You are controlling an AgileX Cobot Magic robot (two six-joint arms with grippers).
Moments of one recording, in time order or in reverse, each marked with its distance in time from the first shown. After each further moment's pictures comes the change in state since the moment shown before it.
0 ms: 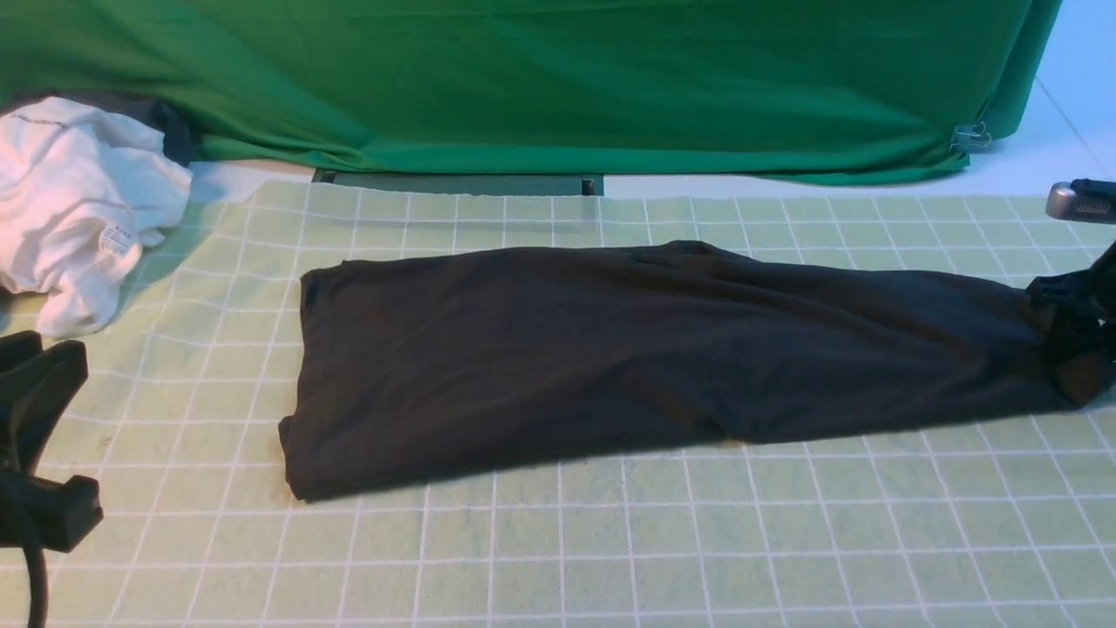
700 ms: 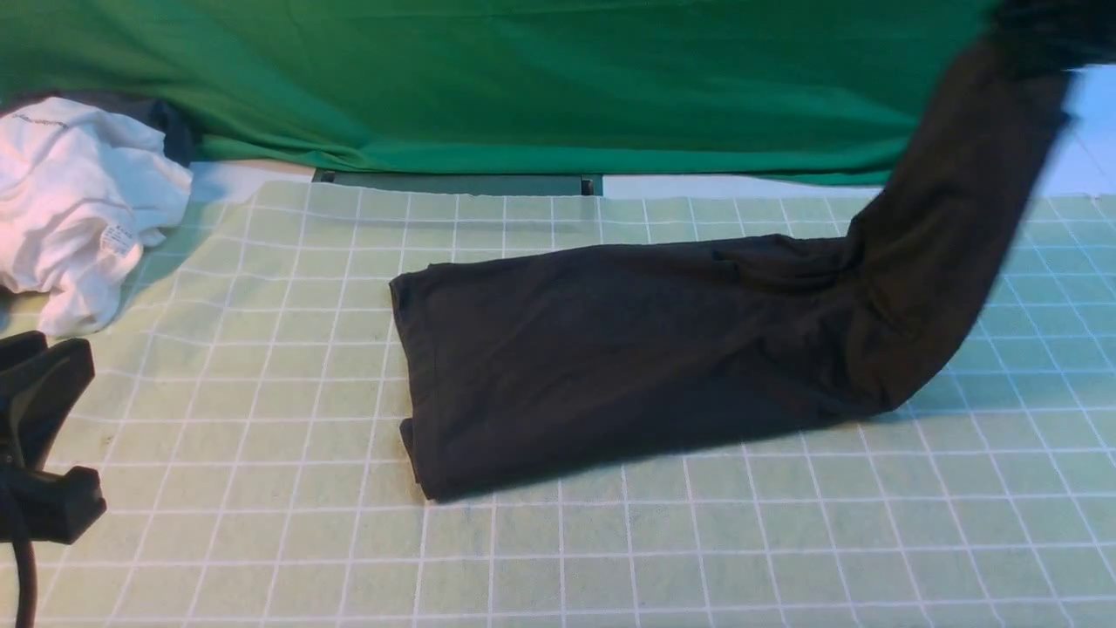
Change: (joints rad) right arm 0.430 -0.366 -0.156 -0.016 -0.029 0.068; left arm 0.000 0.000 0.000 -0.046 -0.003 -0.033
